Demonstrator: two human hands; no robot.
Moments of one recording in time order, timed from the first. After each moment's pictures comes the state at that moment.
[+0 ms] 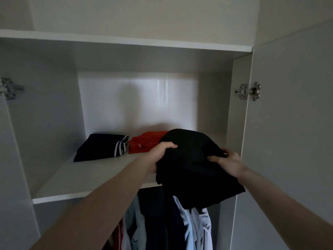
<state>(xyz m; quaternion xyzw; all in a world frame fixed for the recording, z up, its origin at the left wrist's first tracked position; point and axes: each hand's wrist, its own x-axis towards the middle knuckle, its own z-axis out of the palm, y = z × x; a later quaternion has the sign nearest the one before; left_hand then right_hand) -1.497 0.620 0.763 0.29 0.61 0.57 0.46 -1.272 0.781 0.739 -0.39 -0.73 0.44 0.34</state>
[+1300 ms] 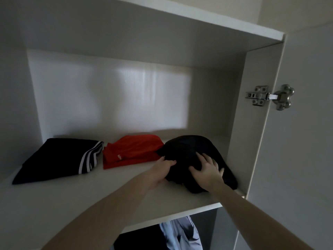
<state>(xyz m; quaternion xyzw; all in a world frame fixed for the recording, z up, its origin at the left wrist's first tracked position) -1.577 0.797 0.689 0.35 0.61 0.59 0.40 -1.404 0.888 0.695 -0.47 -0.83 0.17 0.24</state>
